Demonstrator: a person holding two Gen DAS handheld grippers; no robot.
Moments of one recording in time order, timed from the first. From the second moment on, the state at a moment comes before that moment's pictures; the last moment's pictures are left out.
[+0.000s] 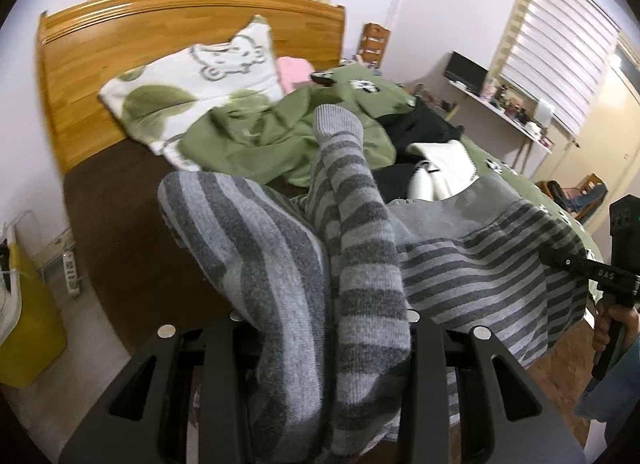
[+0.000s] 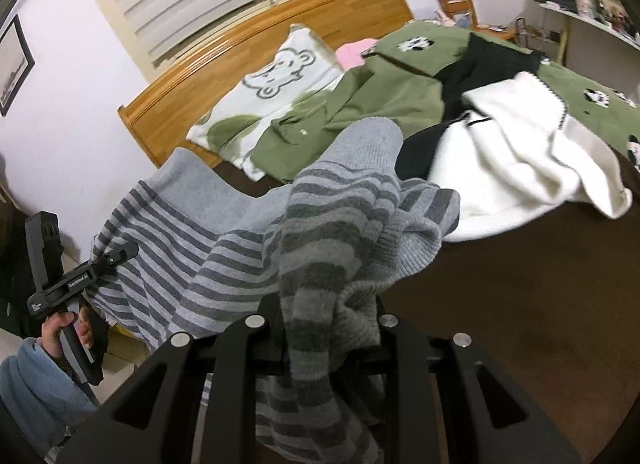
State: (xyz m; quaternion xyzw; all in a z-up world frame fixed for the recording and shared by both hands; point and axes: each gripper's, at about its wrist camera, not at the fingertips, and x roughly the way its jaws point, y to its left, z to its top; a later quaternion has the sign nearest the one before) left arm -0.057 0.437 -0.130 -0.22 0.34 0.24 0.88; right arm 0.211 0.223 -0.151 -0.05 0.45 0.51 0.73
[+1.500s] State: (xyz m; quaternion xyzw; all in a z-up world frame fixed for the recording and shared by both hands) left arm -0.108 0.507 -0.350 -0.16 0.40 0.34 0.84; right arm 0.216 0.266 -0.380 -0.19 0.47 0.40 0.77
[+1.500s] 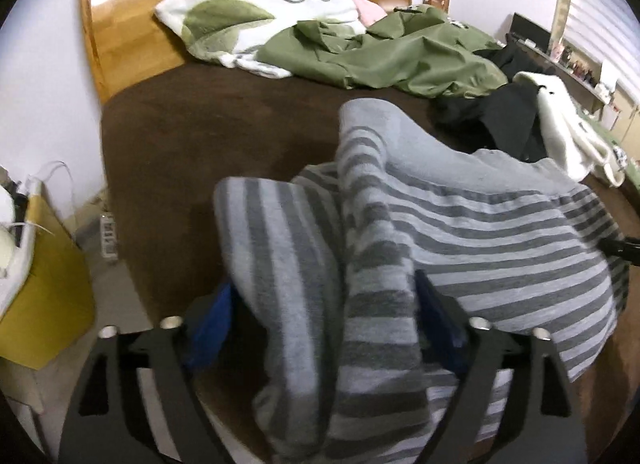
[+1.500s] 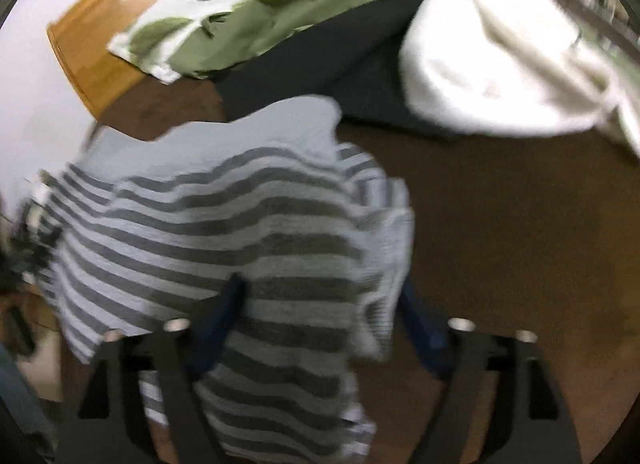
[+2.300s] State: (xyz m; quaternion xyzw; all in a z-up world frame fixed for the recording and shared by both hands) left arm -0.064 0.435 -0.318 -0.16 0.40 0.29 0.85; right arm 0.157 0.288 -0.353 -0.18 0.45 0.43 0.76
